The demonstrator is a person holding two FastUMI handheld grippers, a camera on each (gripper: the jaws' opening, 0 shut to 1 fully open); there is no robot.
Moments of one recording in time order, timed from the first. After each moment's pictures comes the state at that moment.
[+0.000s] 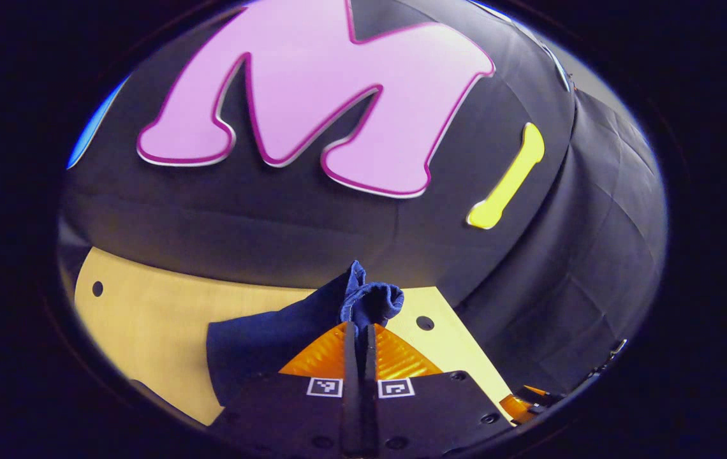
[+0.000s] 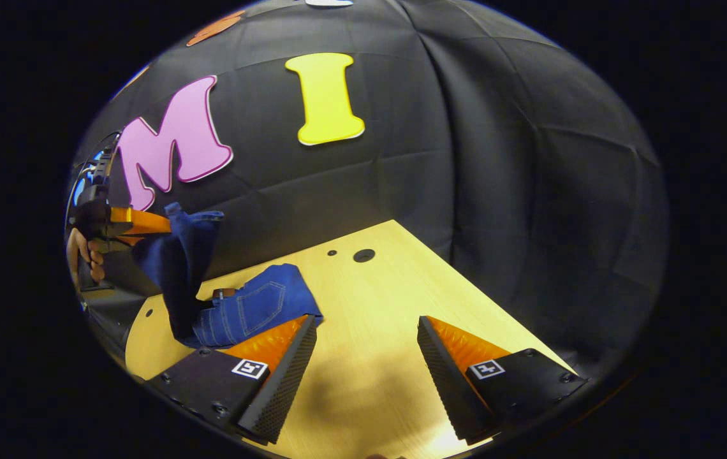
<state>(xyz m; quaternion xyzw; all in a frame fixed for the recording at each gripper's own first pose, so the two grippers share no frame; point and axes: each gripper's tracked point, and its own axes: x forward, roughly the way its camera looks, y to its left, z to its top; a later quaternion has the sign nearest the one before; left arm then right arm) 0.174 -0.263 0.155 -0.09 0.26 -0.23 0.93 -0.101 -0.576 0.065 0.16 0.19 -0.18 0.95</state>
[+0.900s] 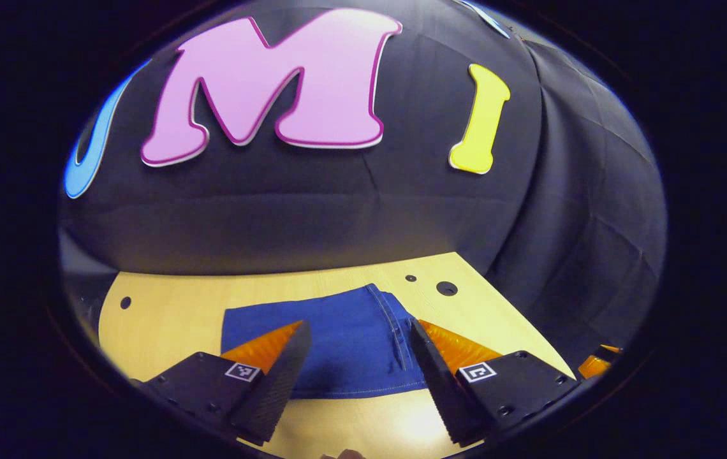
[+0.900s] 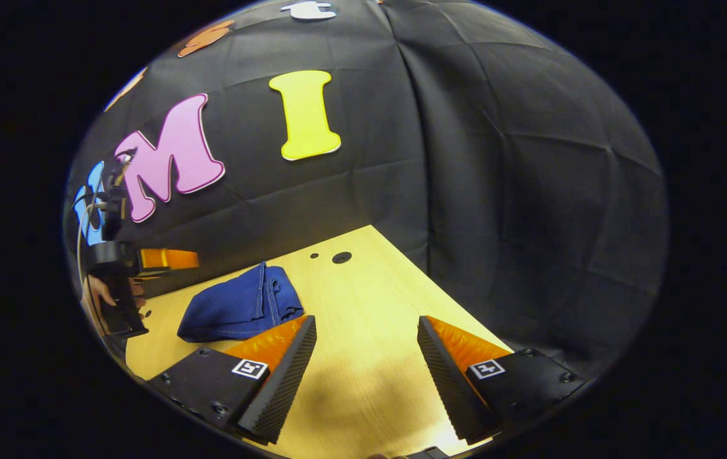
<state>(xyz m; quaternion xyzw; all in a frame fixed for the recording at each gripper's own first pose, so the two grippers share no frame) 0.094 -0.240 0.140 0.02 0.20 -0.17 0.96 -0.164 -0.582 0.106 0.14 0.18 -0.19 0.95</state>
